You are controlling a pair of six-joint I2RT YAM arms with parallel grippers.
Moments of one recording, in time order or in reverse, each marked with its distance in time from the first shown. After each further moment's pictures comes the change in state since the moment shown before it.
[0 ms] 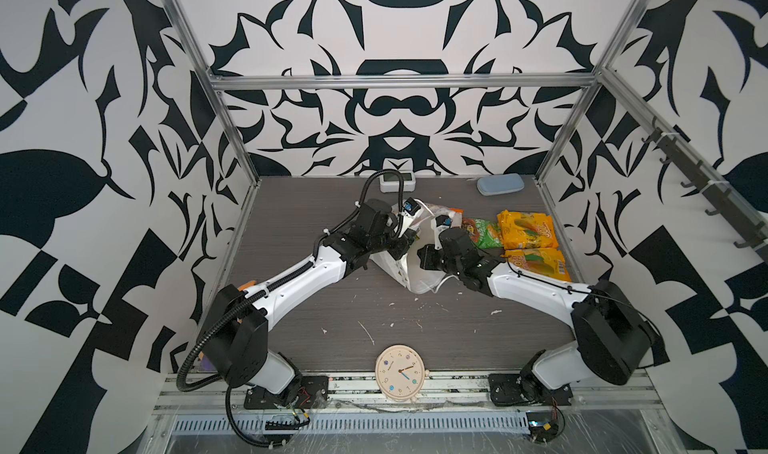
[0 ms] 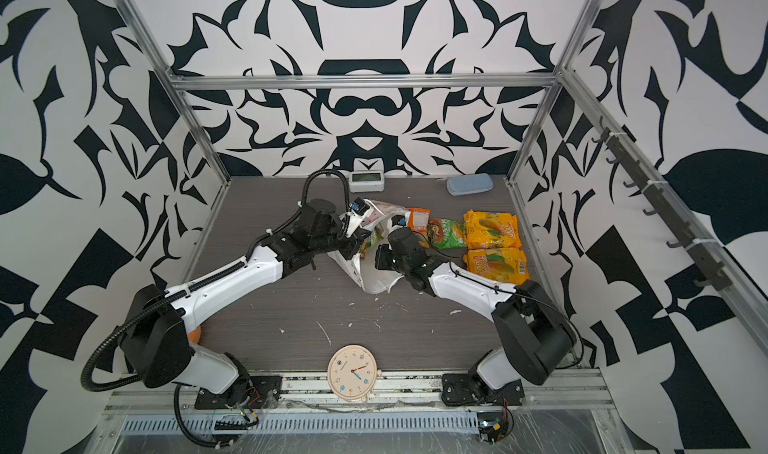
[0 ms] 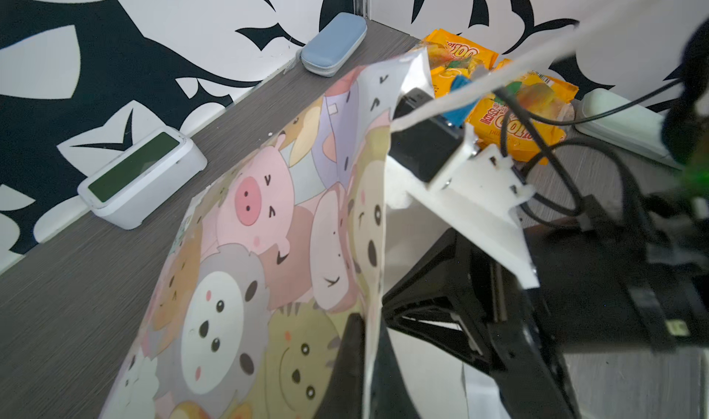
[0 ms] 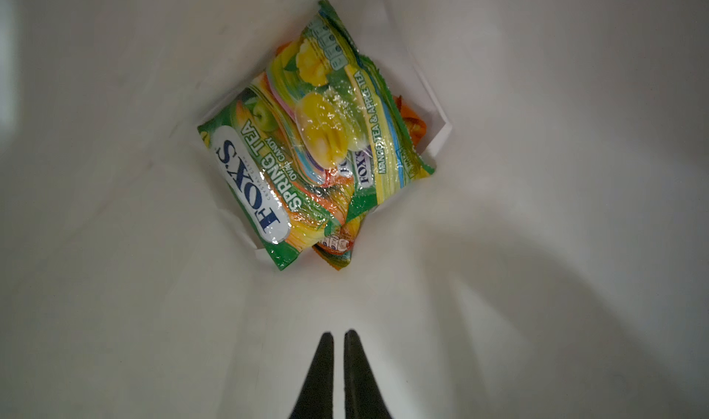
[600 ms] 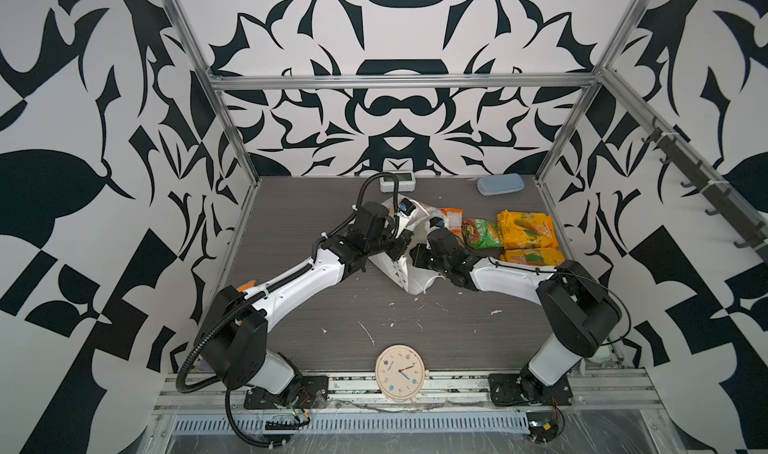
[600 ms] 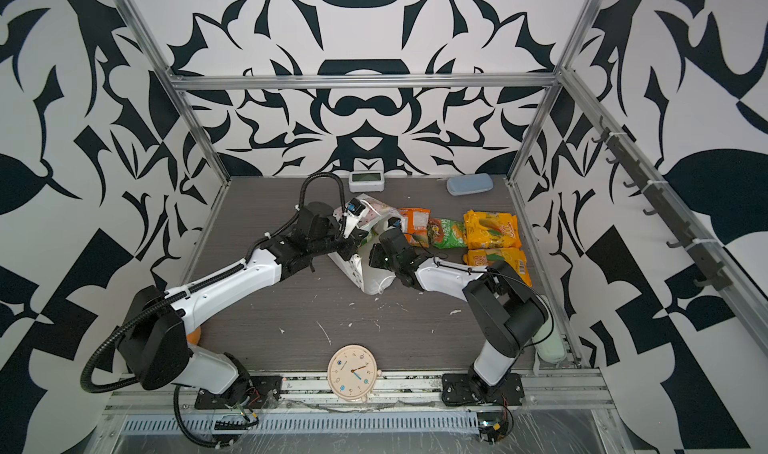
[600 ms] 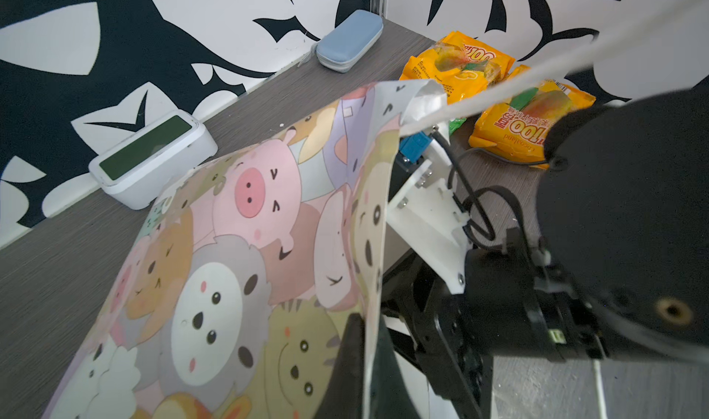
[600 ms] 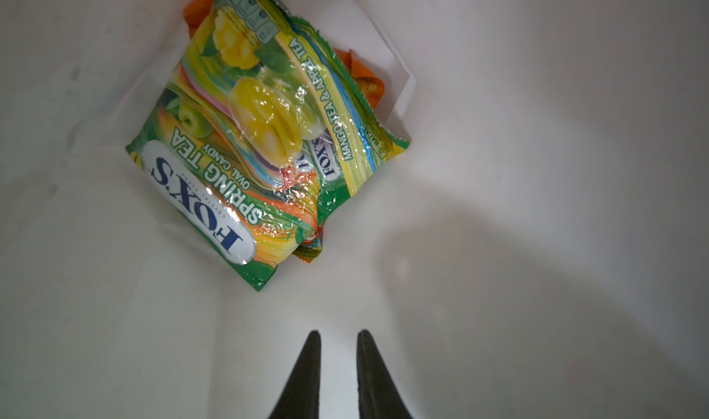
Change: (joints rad) left arm 0.002 -0.015 -0.041 0.043 -0.021 -0.054; right arm 0.001 0.163 0.033 0.112 0.024 0.104
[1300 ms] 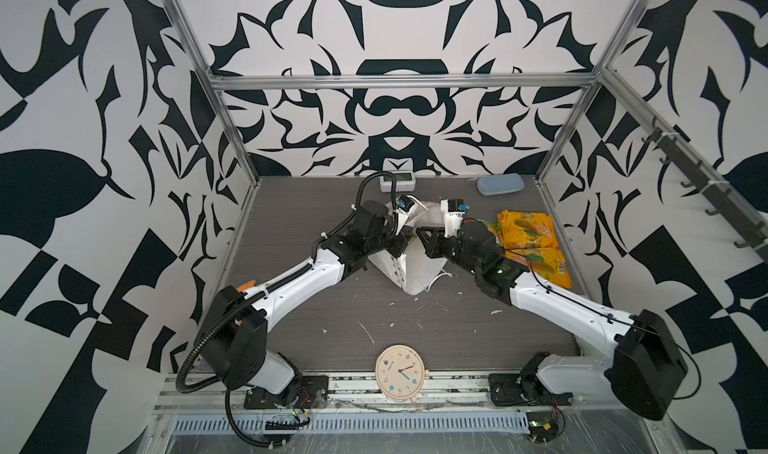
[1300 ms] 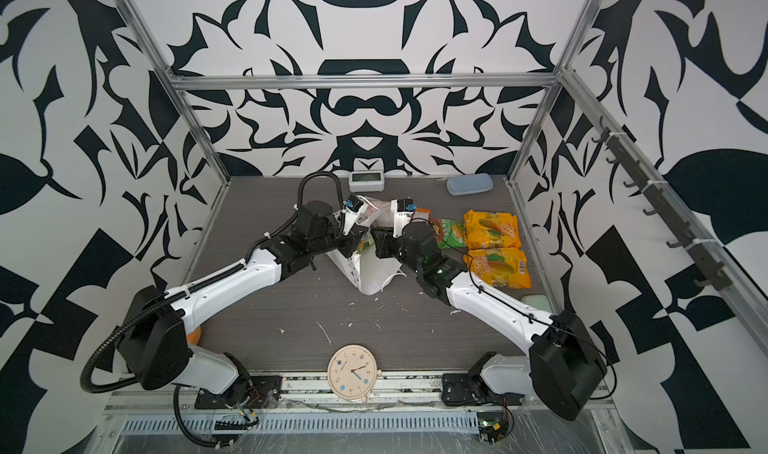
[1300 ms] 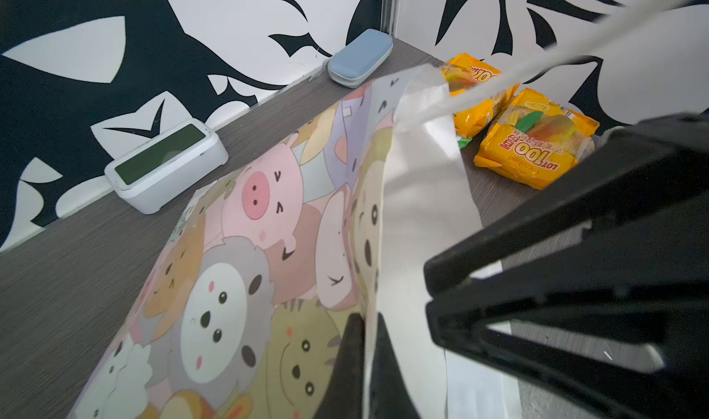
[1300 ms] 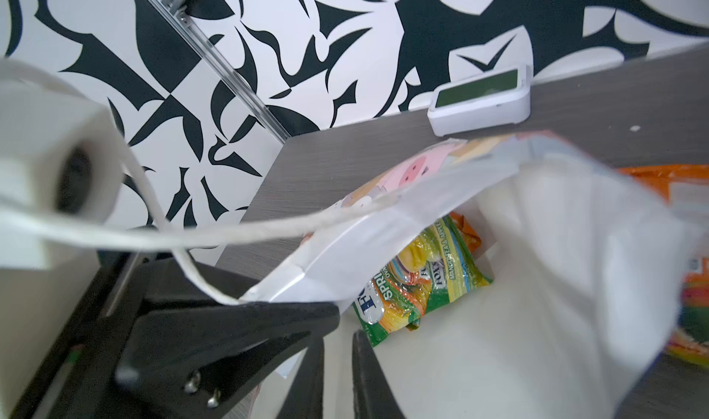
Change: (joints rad) left arm 0.002 0.000 0.000 0.042 -0.026 -0.039; right arm 0.022 -0.367 -0.056 0.051 -0.037 -0.118
